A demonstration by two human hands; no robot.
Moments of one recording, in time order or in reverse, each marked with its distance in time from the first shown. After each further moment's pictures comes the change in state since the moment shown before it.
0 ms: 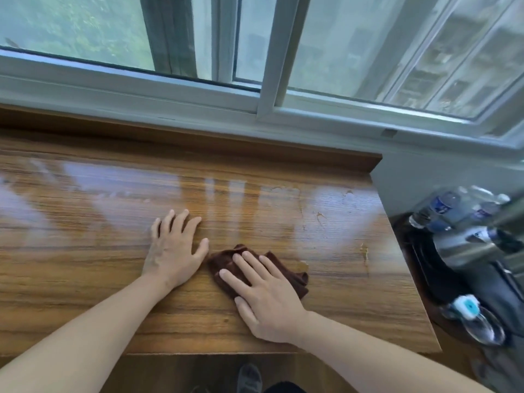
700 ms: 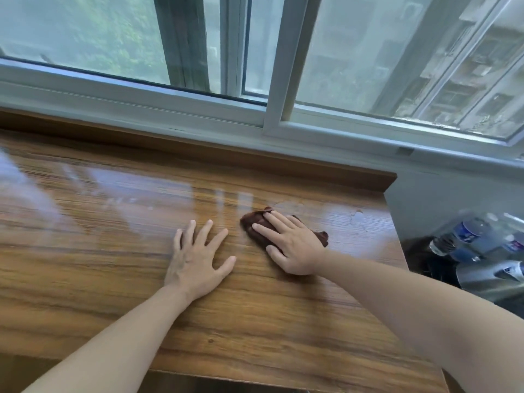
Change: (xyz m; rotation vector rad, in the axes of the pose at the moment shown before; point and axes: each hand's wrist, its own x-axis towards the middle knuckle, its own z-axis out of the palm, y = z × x) left_hand 0.007 0.060 0.001 -0.025 -0.100 -0.046; right_hand 0.082 0.164 -0.024 -0.079 -0.030 -0.060
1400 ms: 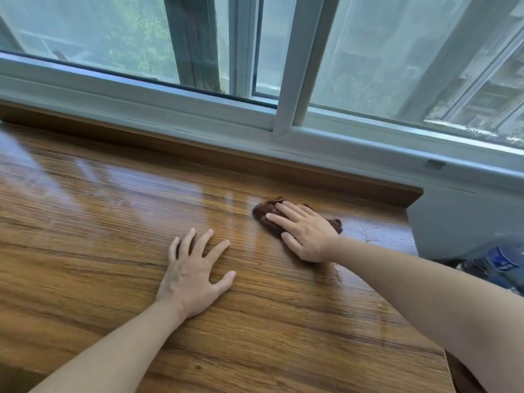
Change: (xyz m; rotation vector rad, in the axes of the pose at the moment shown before) left_hand 0.005 0.005 0.001 0.050 0.030 -0.025; right_hand 0.048 0.072 -0.012 -0.031 -0.042 -0.090
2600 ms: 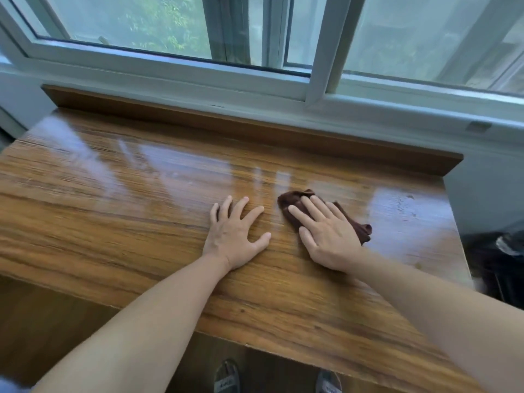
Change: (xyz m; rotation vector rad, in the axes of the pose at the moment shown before) left_hand -0.002 0.001 -0.004 -0.001 -0.027 -0.012; right_hand -0.050 -0.107 0.016 0.073 0.082 0.192
